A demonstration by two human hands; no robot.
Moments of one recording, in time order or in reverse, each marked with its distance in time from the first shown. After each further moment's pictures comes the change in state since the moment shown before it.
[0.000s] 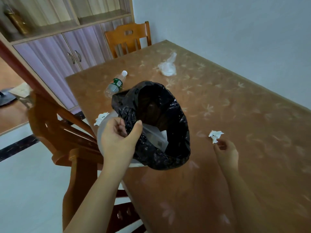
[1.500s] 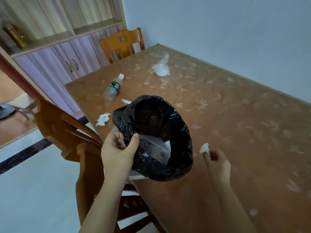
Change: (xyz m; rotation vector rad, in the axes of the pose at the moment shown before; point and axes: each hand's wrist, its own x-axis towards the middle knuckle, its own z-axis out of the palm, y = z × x) left_hand -0.050 -0.010 -0.030 -0.099 -0.048 -0.099; right_hand -0.103 -0.005 -0.016 0.055 0.013 0.045
